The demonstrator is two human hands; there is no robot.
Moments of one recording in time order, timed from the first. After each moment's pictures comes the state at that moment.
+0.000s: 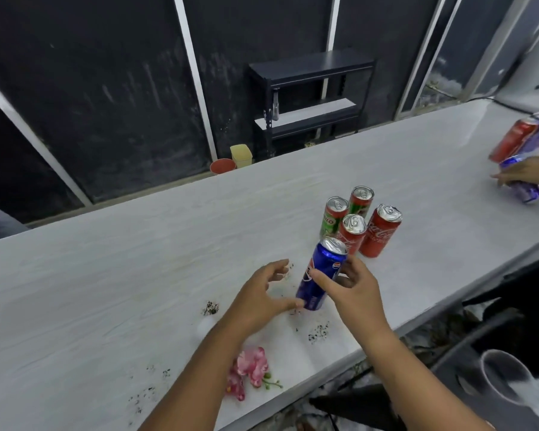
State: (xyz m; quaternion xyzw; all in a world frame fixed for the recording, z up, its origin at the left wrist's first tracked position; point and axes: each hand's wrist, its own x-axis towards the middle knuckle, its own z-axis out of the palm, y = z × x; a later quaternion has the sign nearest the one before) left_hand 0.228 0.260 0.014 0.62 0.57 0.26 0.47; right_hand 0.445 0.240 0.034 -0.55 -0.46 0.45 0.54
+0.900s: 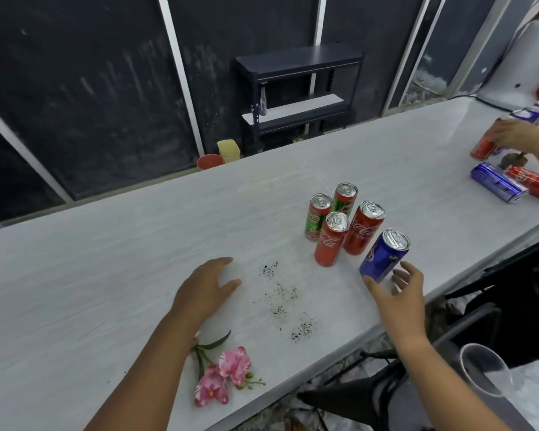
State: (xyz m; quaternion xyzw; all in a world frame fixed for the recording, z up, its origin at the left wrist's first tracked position) left_hand 0.163 0.293 -0.009 0.67 0.68 0.14 0.26; right_hand 0.560 0.238 -0.018 -0.73 -0.36 0.31 0.49
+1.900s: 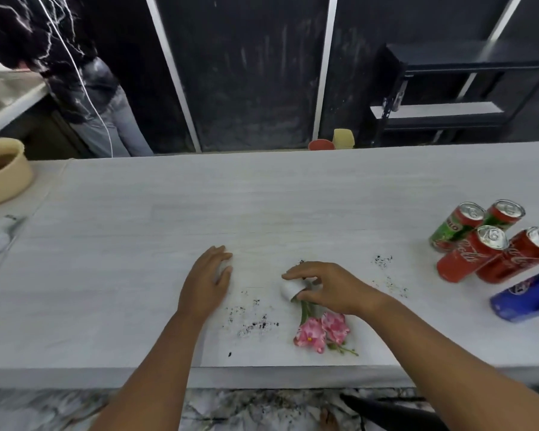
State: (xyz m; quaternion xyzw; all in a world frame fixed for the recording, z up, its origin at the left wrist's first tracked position) left_hand -0.022 0.129 -0.061 0.54 0.77 0.31 0.12; right_hand 0.283 0.256 0.015 -0.32 -0.83 0.45 0.05
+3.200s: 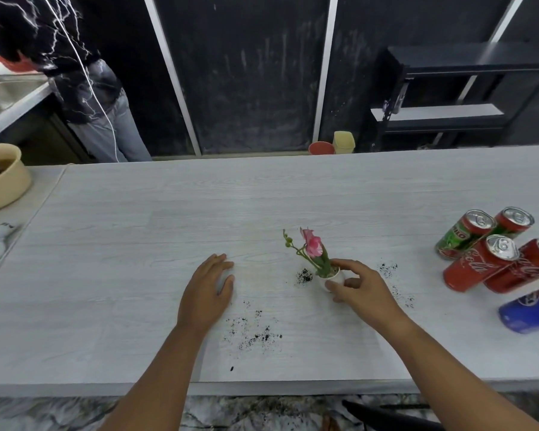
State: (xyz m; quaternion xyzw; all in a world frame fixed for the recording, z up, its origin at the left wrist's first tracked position) left_hand -0.028 0.129 -0.076 0.54 0.77 0.32 0.10; right_hand 0.316 0.257 0.002 -0.46 -0.60 0.59 0.29
